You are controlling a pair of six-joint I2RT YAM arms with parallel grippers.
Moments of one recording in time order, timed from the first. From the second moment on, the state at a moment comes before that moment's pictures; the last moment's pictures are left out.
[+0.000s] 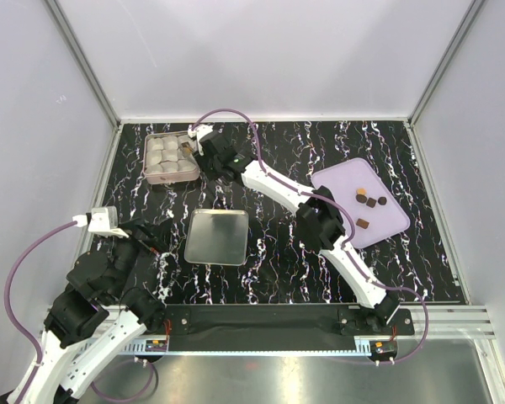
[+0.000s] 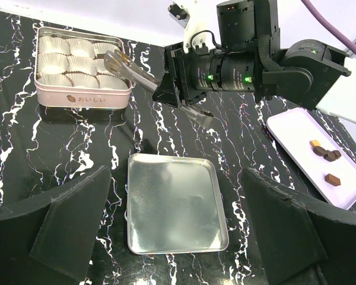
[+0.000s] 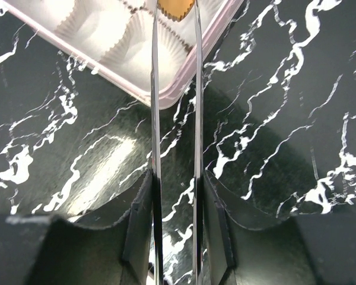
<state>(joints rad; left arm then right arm) -0.65 0.17 0.73 -0.65 -0.45 -0.39 0.84 2.52 2.37 -0.48 0.10 0.11</state>
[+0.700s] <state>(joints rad) -0.65 0.17 0.73 -0.65 -0.45 -0.39 0.84 2.57 2.39 -0.44 0.14 0.02</state>
